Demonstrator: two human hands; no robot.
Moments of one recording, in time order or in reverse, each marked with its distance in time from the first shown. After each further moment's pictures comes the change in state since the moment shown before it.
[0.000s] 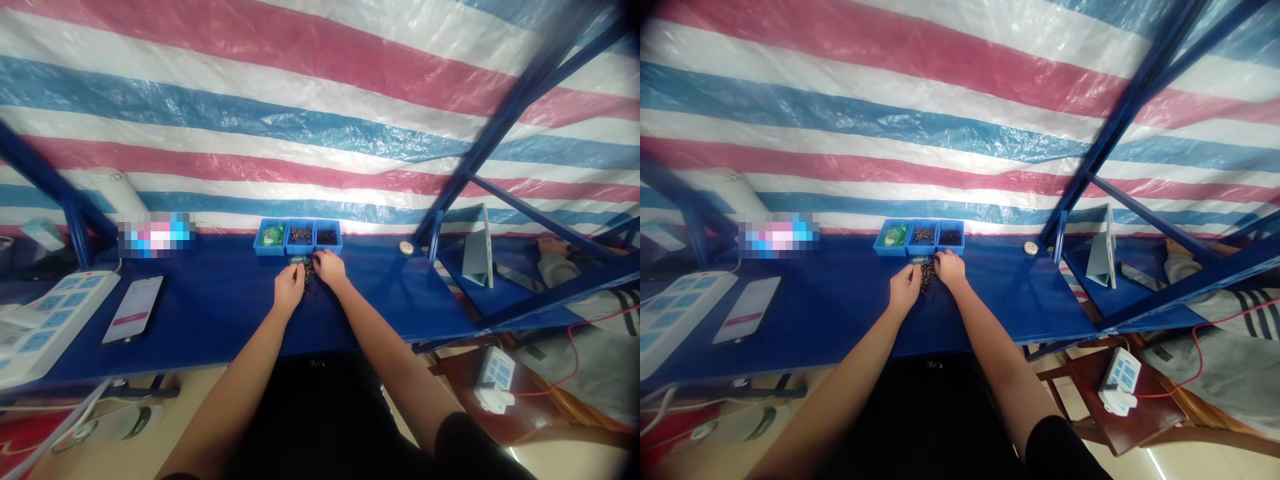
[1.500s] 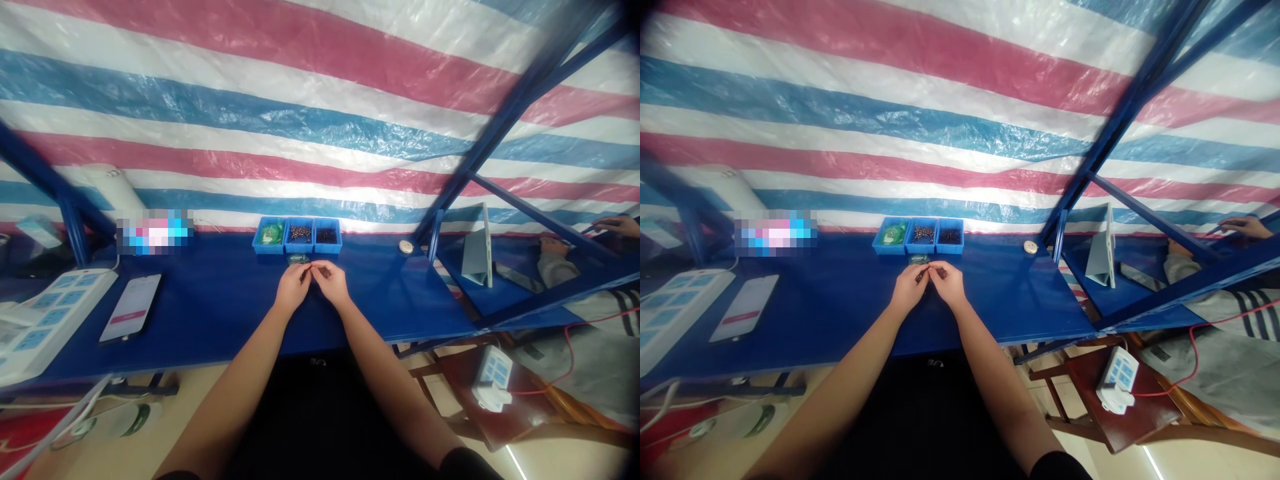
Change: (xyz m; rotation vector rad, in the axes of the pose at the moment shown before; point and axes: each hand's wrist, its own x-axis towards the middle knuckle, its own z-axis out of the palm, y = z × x) left_hand 0.001 -0.012 0.013 0.007 -0.083 0.243; right_hand -0.057 -0.011 -0.002 1.070 0.258 0.005
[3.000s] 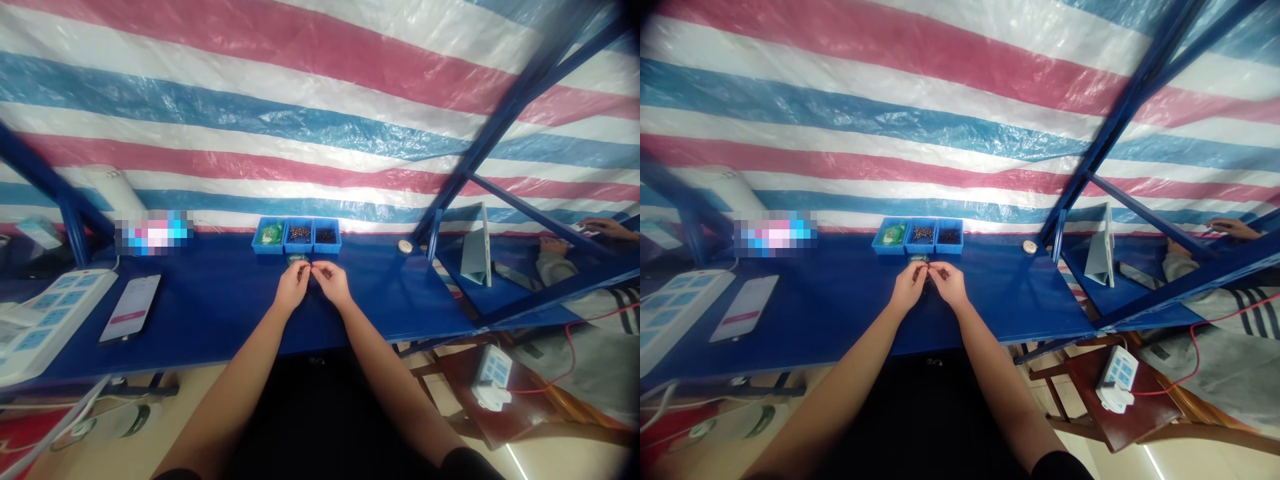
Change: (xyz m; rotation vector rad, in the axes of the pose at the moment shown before) left_hand 0.001 0.013 -0.010 -0.145 -0.051 -0.160; right_hand -0.001 0.007 -0.003 0.047 -0.017 0.012
